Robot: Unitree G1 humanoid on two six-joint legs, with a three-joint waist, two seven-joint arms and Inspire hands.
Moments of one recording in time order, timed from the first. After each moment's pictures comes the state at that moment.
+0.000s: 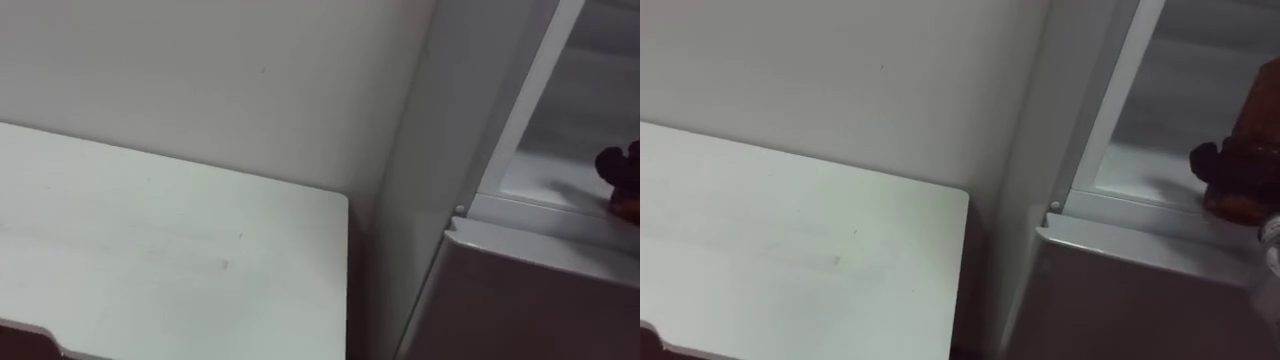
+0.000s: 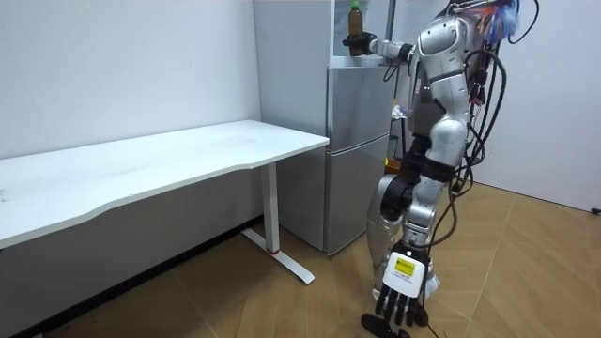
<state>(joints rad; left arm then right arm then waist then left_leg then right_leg) 0.40 0.27 0.27 1.04 0.23 0.12 0.15 -0.63 -0.76 -0.02 0.54 0.63 0.13 -0.43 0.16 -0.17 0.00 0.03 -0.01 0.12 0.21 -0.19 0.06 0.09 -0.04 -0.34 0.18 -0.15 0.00</state>
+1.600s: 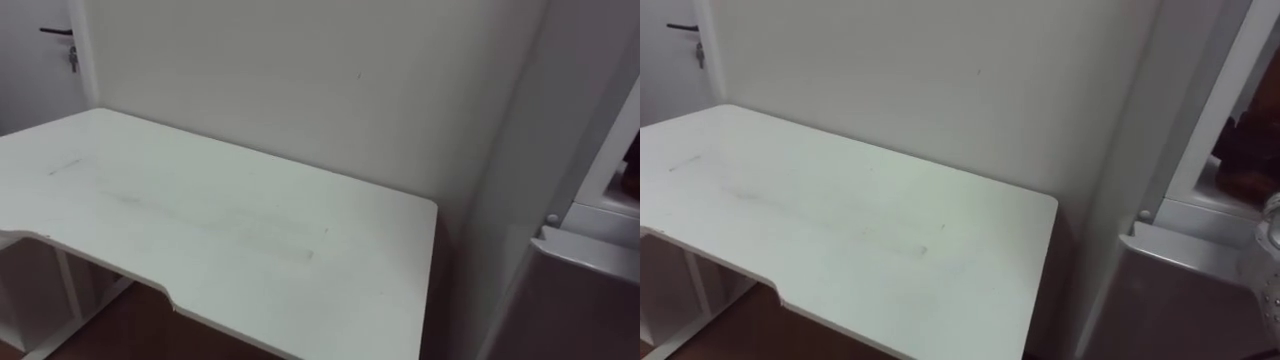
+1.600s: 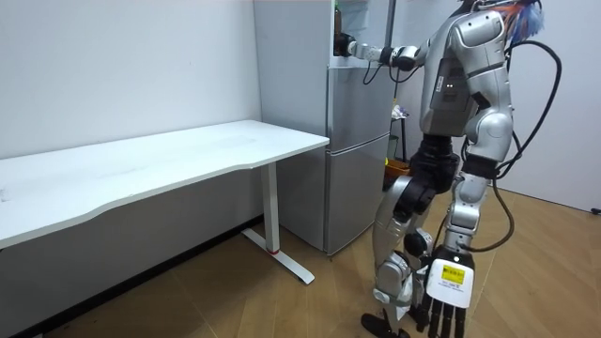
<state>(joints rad) 0.41 0.29 0.22 1.01 0.23 0.12 0.15 -0.77 -0.76 0.08 0.74 0.62 -0.03 -0.51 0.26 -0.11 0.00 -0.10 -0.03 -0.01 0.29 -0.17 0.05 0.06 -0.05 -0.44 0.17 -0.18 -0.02</state>
